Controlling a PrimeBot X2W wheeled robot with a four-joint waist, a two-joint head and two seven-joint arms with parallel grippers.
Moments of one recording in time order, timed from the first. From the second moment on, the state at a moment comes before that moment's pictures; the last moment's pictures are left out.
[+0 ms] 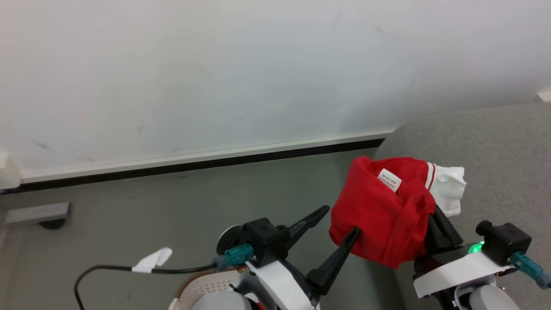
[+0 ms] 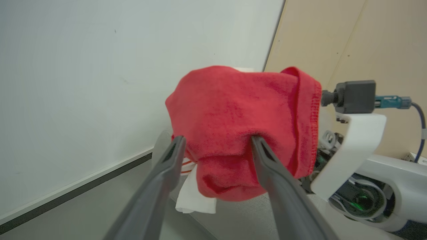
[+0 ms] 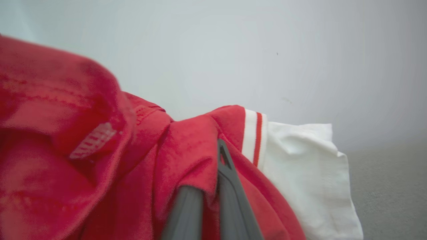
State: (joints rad) left arm -0.40 0.15 -0.75 0.05 -0.51 -0.07 -0.03; right arm -0.28 -0.16 0.34 0.30 0.56 0.13 -0.26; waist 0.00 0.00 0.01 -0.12
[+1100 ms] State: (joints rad) left arm -0.53 0.18 -0.80 0.11 -0.42 -0.07 -0.07; right arm -0.38 -0.21 0.16 0.24 0.60 0.13 -0.25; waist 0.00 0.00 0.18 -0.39
